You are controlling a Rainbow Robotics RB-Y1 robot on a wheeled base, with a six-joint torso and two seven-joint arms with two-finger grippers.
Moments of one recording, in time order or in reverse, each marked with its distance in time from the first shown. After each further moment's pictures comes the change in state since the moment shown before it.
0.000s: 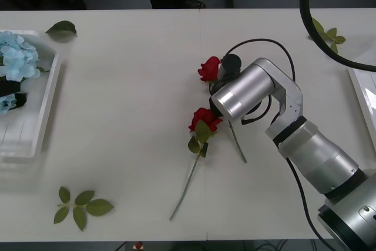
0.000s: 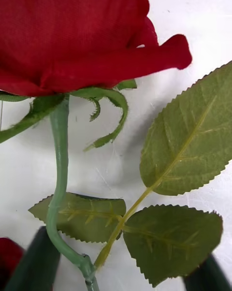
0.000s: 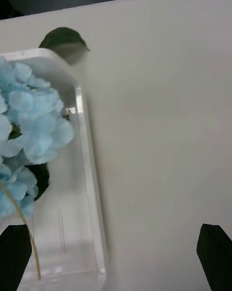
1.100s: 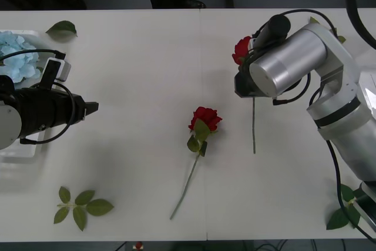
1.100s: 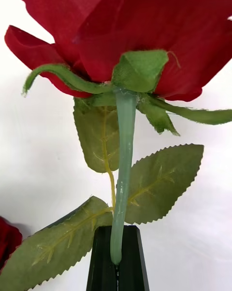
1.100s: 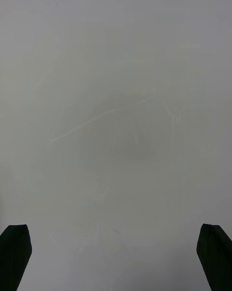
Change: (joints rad) right arm 0.000 -0.190 -0.126 -0.291 -0.185 0.227 -0.038; left arm 0.000 -0.151 -0.393 0.239 -0.203 -0.373 -0.060
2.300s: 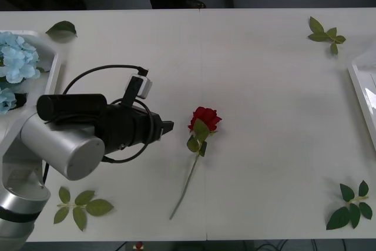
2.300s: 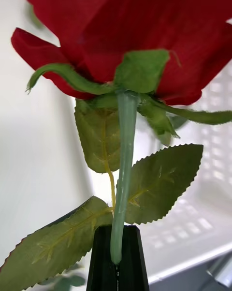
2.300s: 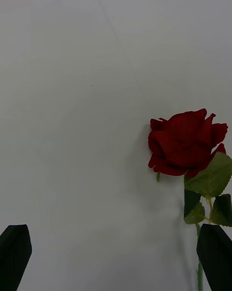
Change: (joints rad) right arm 0.000 -0.268 -0.837 0.080 0.109 0.386 0.774; left arm -0.047 -0.104 -0.423 -0.132 -0.167 0.000 0.293
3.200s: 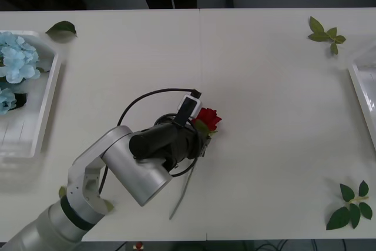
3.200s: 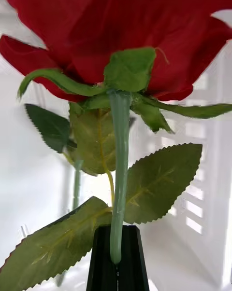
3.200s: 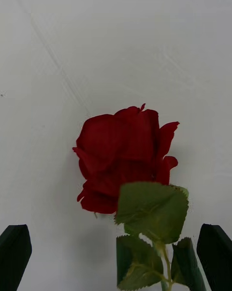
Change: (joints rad) right arm -0.002 -0.052 0.079 0.612 0.097 -0.638 0.123; left arm -0.116 -0.084 -0.360 0.228 -0.371 -0.190 0.187
